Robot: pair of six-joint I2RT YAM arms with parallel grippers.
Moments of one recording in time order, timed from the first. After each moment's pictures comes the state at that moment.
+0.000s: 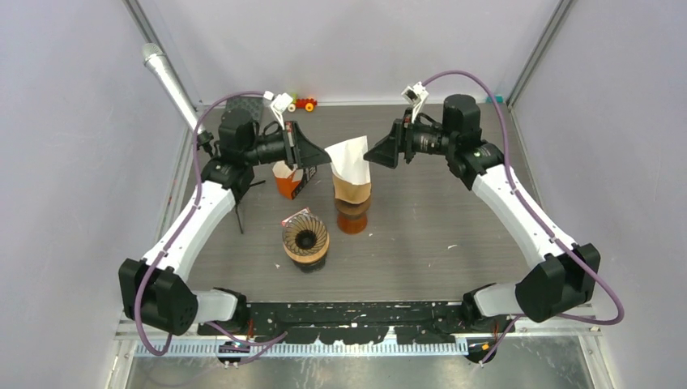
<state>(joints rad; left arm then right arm) -0.31 1.30 1.14 0.00 0.96 -0.62 0.35 1.37 1.26 -0.16 -0.86 0.30</state>
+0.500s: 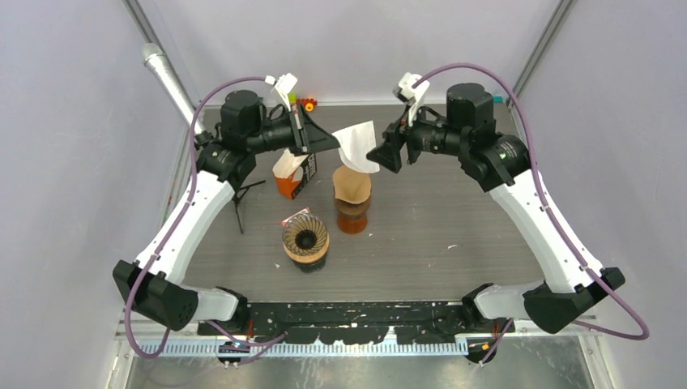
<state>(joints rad) -0.38 1.31 1.39 -0.29 0.76 -0.71 0.46 1.30 1.60 -0.63 -0.58 -0.08</state>
